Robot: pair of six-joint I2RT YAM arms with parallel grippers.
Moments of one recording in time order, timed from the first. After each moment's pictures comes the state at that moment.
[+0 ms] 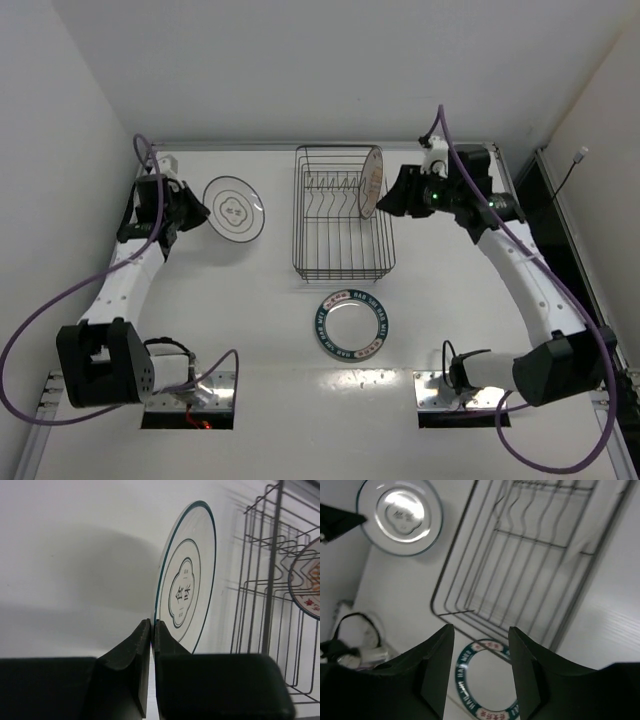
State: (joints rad) left arm 0.09 1.28 0.96 -0.27 0.15 -0.39; right arm 0.22 1.29 1.32 -0.62 -0.36 0.24
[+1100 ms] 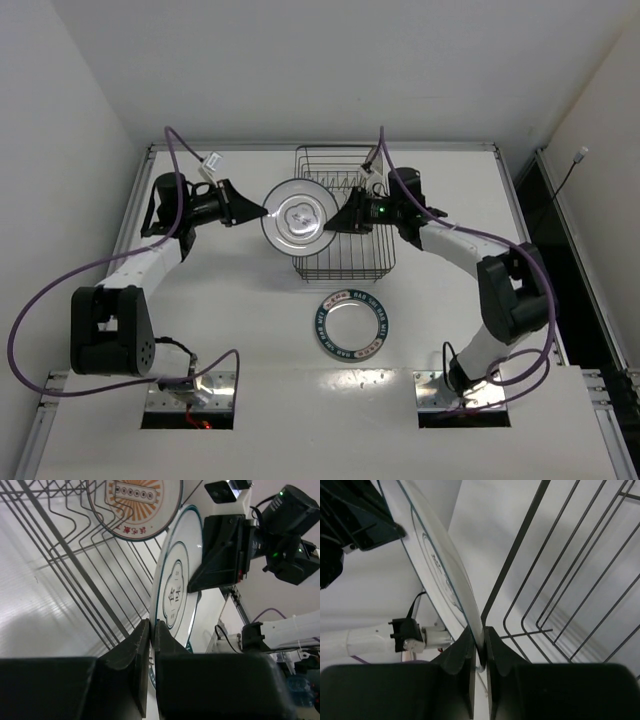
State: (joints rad) left arm 0.01 1.39 0.85 0.27 1.00 -0.60; right arm 0.37 1.66 1.00 0.20 -0.78 0.68
